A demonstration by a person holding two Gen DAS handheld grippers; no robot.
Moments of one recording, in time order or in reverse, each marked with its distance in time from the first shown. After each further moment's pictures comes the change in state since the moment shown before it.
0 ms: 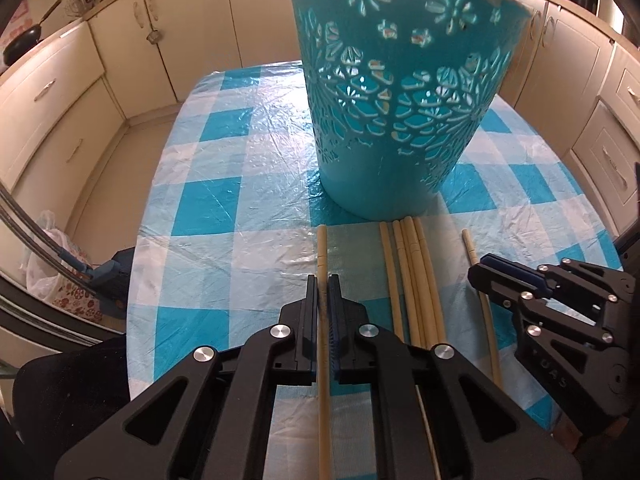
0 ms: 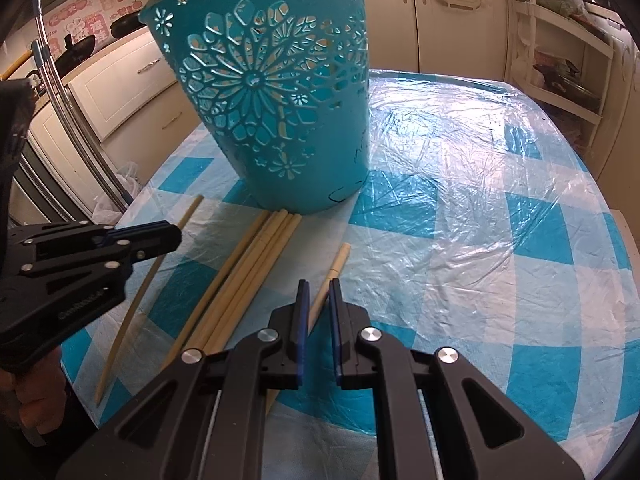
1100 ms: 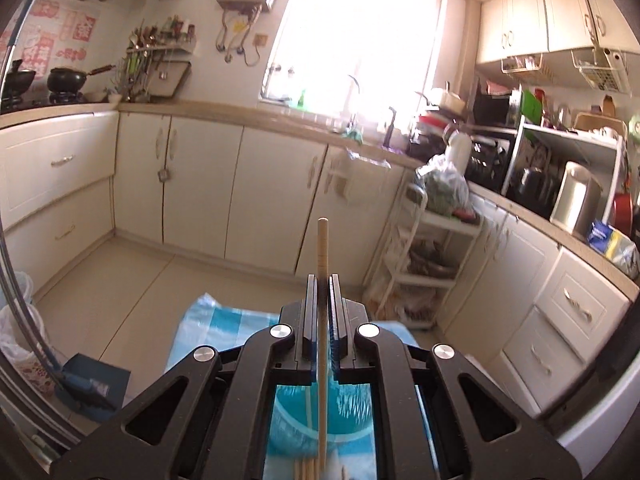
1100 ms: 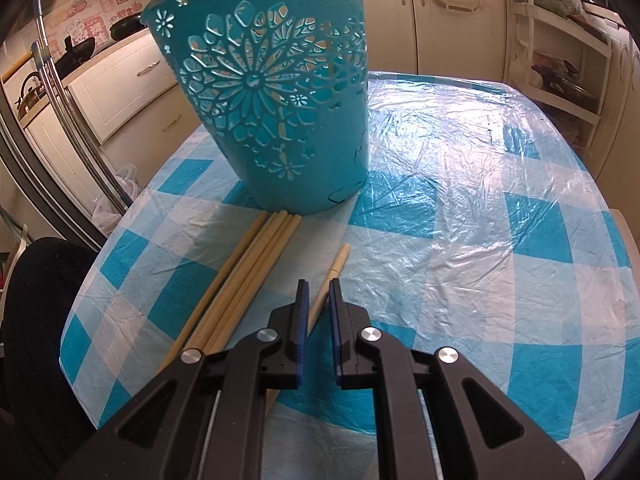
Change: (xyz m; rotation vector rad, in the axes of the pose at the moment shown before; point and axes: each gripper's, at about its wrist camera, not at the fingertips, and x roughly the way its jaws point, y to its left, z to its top) left arm -0.179 0.020 0.134 -0.227 -0.647 -0.150; right arm -0.002 0.003 -0.004 0.005 -0.013 -0.002
